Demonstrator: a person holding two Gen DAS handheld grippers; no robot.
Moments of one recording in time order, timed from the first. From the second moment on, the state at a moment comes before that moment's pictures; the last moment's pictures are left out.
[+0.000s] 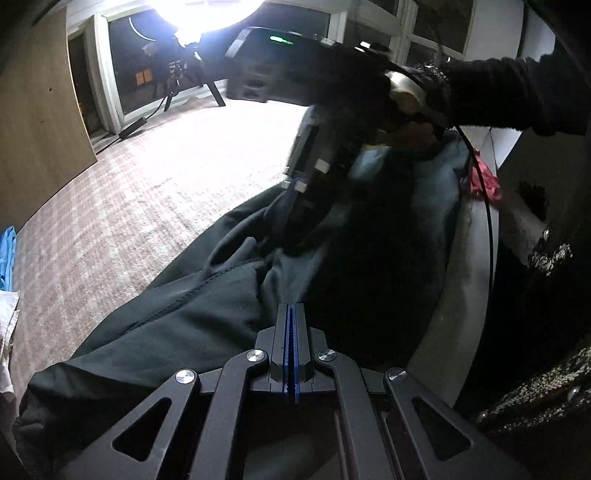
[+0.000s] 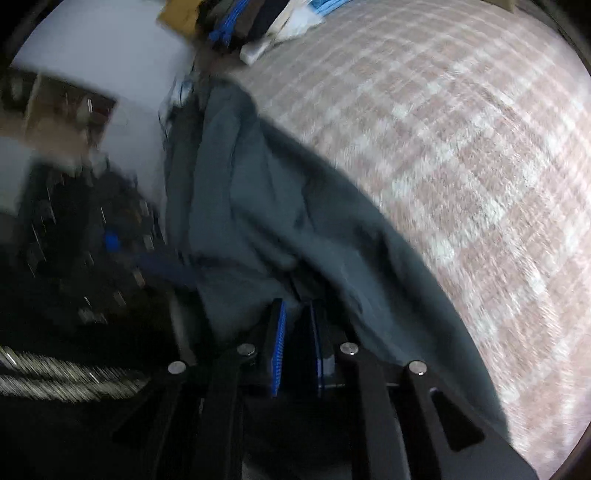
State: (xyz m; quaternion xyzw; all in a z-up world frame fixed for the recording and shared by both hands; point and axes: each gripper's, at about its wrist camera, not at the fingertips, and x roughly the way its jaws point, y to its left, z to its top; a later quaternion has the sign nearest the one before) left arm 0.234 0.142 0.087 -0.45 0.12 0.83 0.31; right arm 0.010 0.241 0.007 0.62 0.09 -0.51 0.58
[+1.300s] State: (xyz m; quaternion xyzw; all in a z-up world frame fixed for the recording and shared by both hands) left arm 0.246 0.011 0.054 -0.51 0.07 0.83 0.20; right arm -0.049 0.240 0.007 0.63 -0.05 -0.66 0.40
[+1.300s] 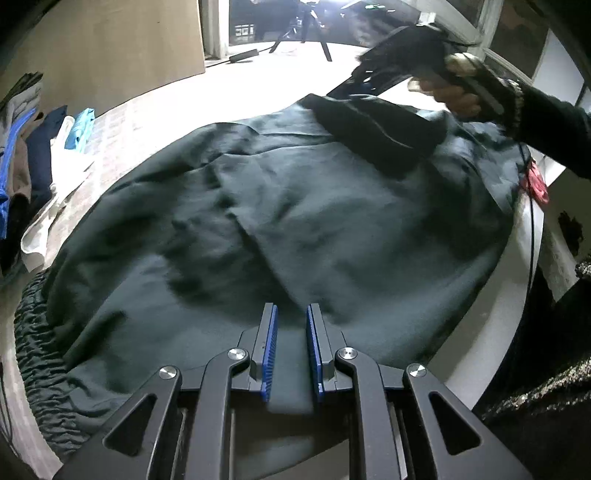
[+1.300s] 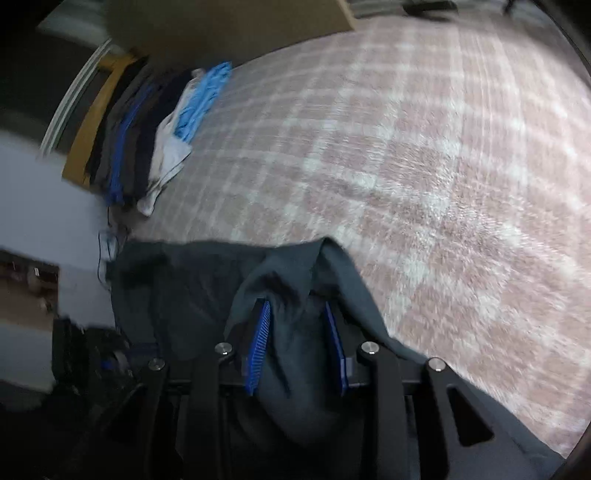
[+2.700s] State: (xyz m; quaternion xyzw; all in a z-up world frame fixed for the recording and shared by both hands) left arm 0.171 0.187 0.118 -0.48 0.10 0.84 0.25; right arm 0.152 0.867 0.030 0.50 -0.39 -0.77 -0.01
